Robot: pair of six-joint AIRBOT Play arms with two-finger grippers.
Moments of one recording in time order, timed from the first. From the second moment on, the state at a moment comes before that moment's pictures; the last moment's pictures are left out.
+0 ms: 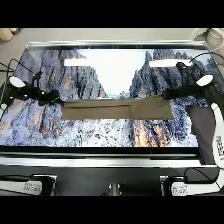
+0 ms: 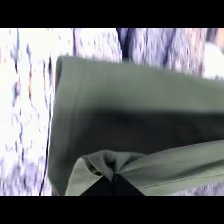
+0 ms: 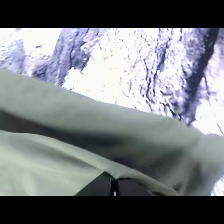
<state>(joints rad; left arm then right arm) 0.12 -1.60 1.37 1.05 -1.19 -1.49 -0.18 -1.59 1.36 -1.00 1.02 0.92</state>
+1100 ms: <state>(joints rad) 0.12 -1.52 1.53 0.97 -1.22 -1.49 -0.32 -1.84 1.44 -0.99 1.33 0.91</state>
